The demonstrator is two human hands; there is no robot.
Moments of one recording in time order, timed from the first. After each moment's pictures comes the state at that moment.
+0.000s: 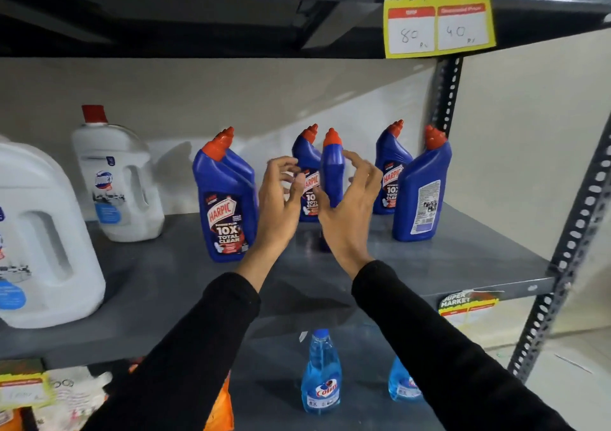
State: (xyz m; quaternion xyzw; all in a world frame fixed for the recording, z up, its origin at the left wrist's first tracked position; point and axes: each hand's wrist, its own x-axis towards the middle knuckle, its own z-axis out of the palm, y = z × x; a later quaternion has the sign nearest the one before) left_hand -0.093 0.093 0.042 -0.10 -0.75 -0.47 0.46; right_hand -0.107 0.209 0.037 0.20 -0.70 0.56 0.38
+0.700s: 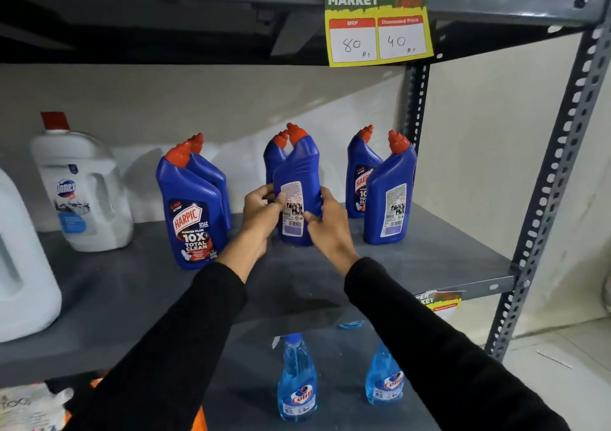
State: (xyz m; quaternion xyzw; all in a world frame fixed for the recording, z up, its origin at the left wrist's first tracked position) left_hand -0.126 0.115 0.041 0.07 -0.70 -0.66 0.27; right_hand -0.133 0.244 0.028 0.20 -0.77 0.59 0.14
